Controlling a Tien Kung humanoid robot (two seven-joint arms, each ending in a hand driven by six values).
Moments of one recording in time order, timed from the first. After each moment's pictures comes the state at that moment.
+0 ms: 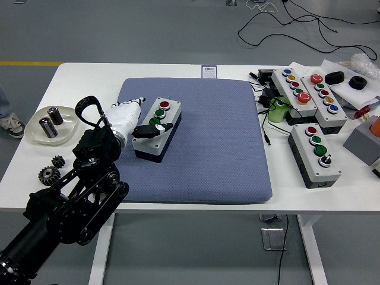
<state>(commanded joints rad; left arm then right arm) -0.56 0.00 -1.06 -1.25 2.26 -0.14 0.65 0.16 -0.05 1.57 0.18 -2.03 -0.19 -0.29</state>
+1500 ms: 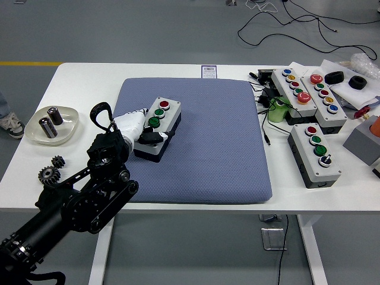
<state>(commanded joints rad) -0.66 0.00 -0.91 -1.01 2.14 -0.02 0.65 0.15 -0.05 1.57 0.18 -2.04 -0.19 -0.28</state>
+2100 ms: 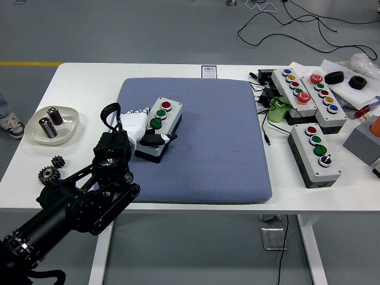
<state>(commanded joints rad) -0.69 0.00 -0.87 -0.99 2.25 -0.11 0.65 0.15 -0.06 1.58 0.18 -2.05 -0.19 -0.29</state>
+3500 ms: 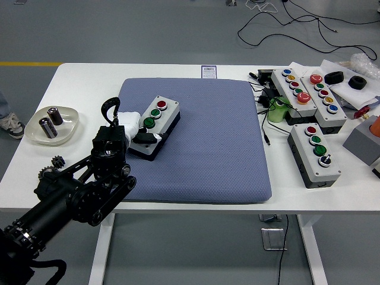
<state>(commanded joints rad) -0.73 0.00 -0.89 -0.89 2.27 -0.15 0.65 0.15 -0.06 1.59 0.18 -2.06 -0.19 -0.29</state>
